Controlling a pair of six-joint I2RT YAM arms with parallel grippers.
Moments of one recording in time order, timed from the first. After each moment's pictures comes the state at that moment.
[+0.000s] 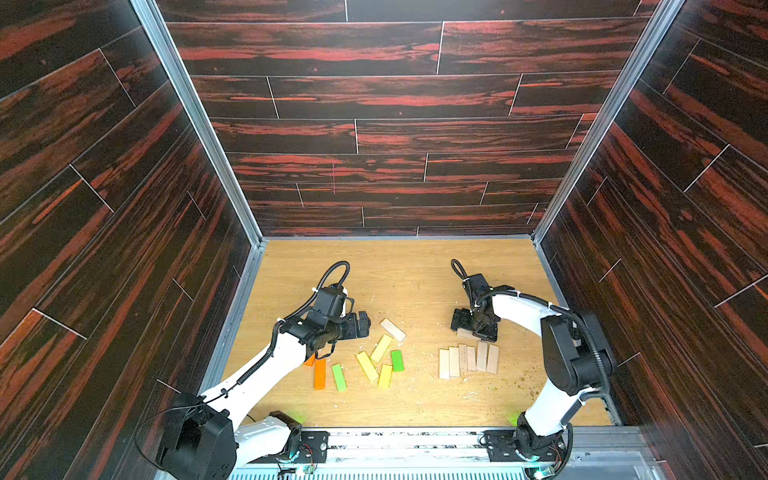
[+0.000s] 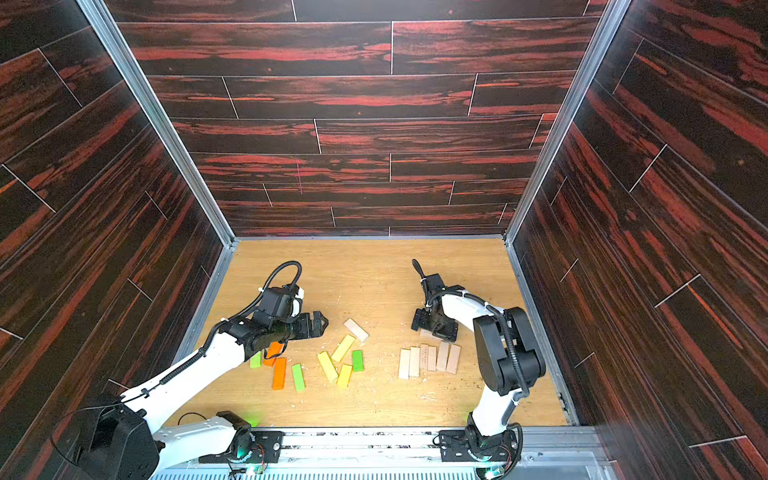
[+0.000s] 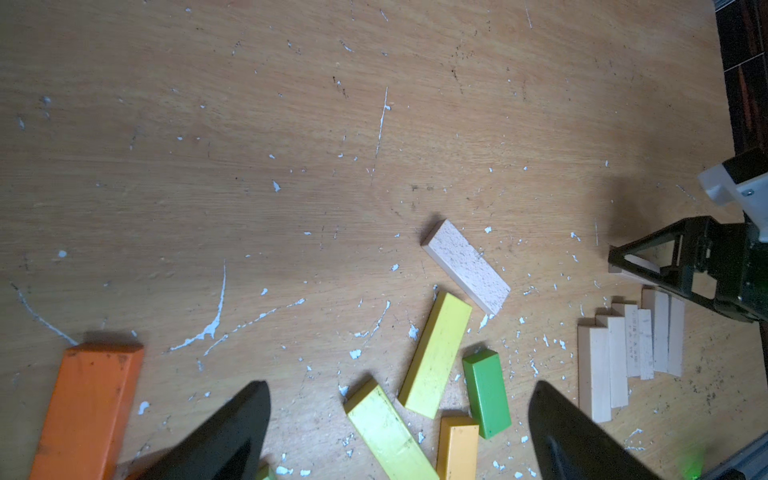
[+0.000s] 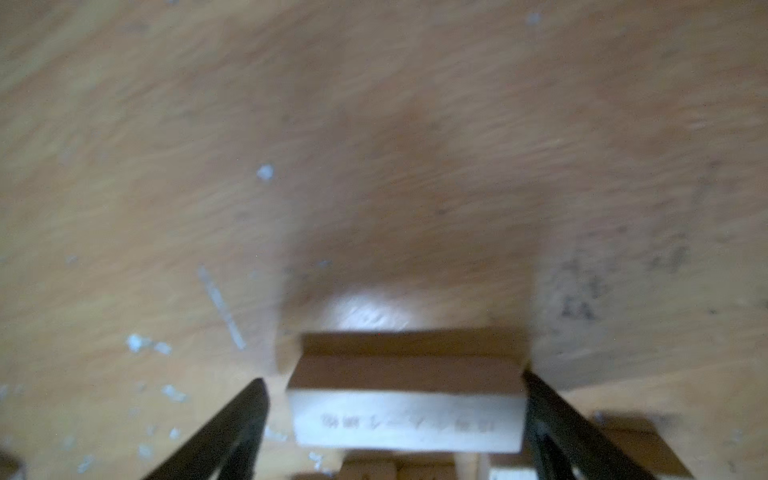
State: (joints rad) left arm -0.45 1.21 0.81 -0.48 0.10 -0.53; right arm 0.33 1.77 1.06 -0.73 0.01 0.59
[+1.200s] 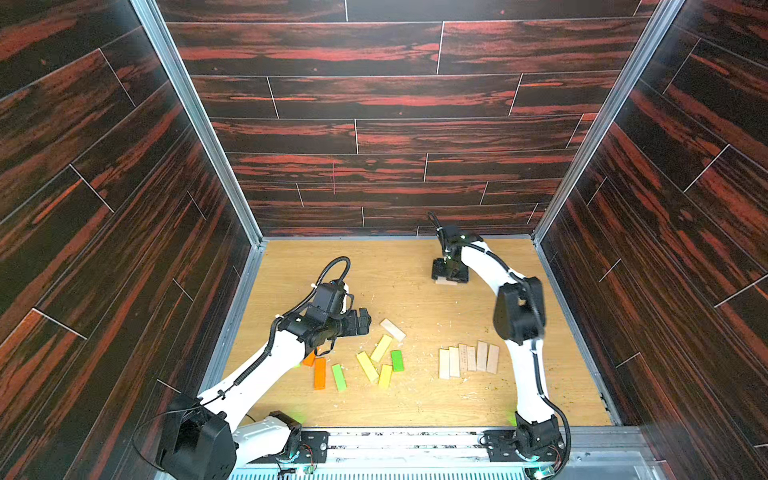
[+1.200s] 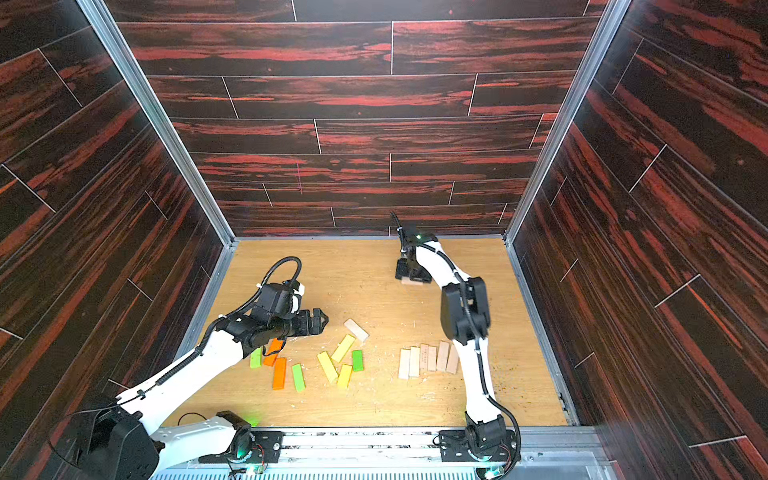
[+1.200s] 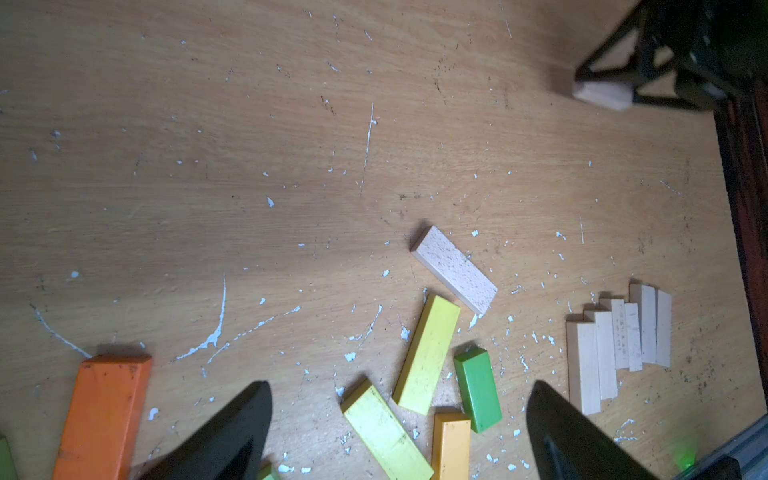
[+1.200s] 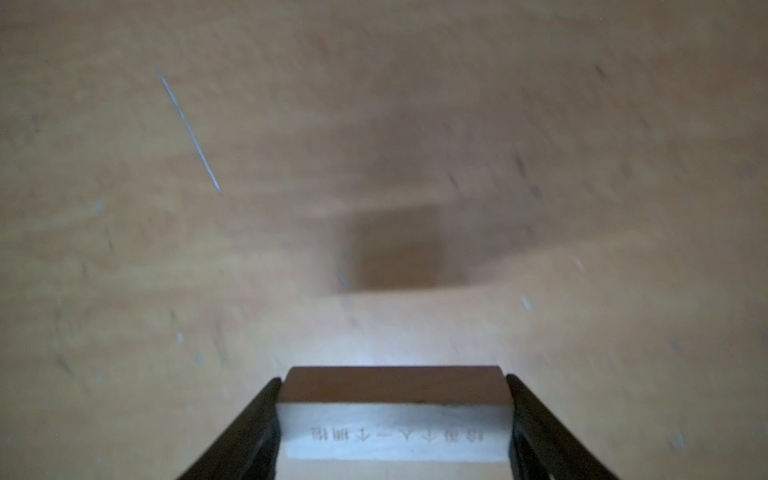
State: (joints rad) left arm -0.45 1.21 0.86 -0.52 0.12 -0.50; right arm 0.36 2.41 2.18 -1.08 0.10 0.43
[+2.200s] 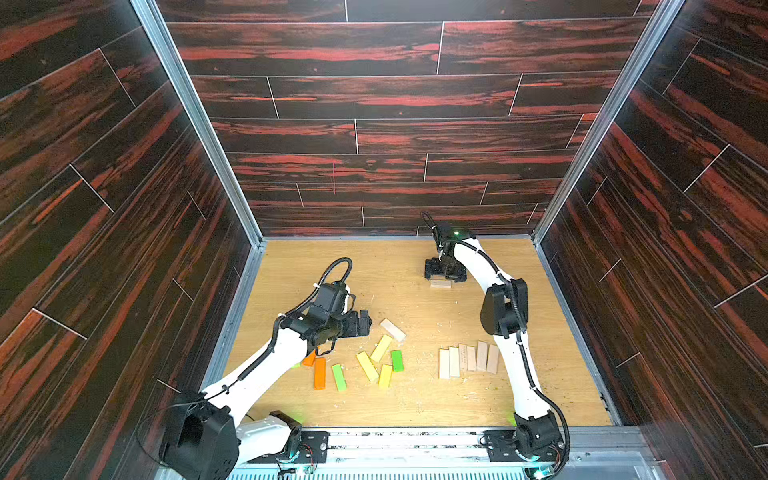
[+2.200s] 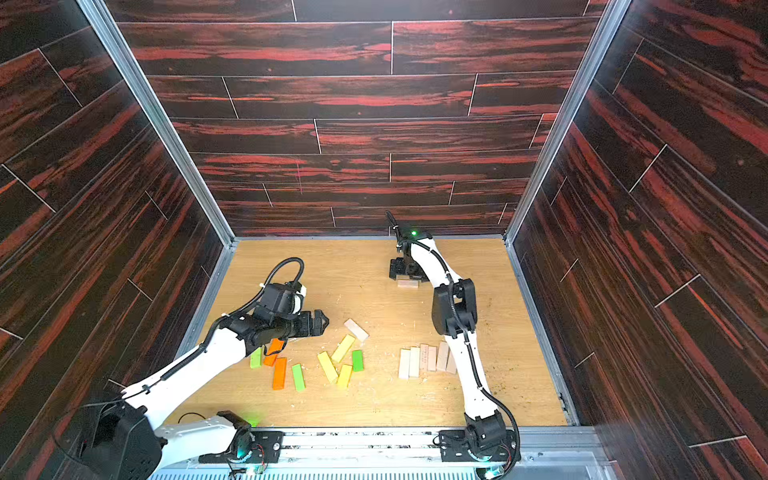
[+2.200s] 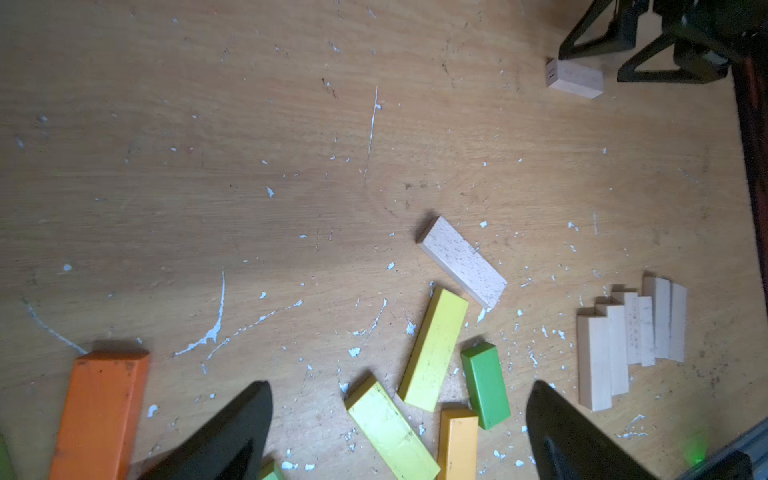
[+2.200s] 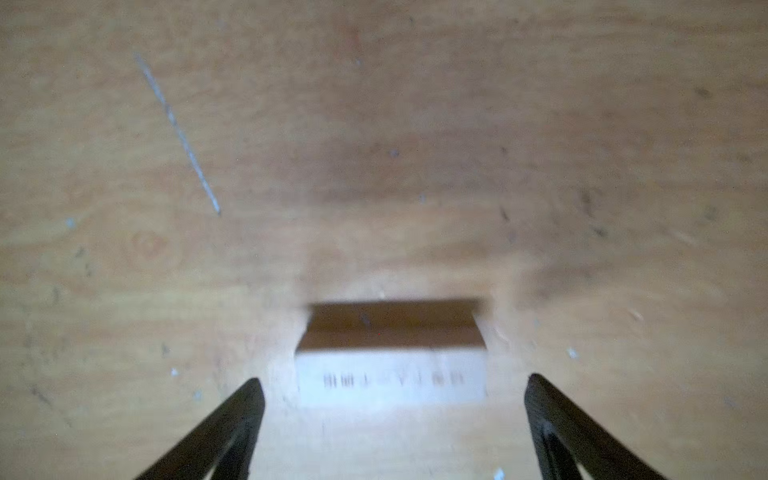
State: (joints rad) left arm -0.45 1.21 0.86 -0.54 0.12 -0.49; right arm 0.37 2.51 2.37 -1.23 0.08 0.41
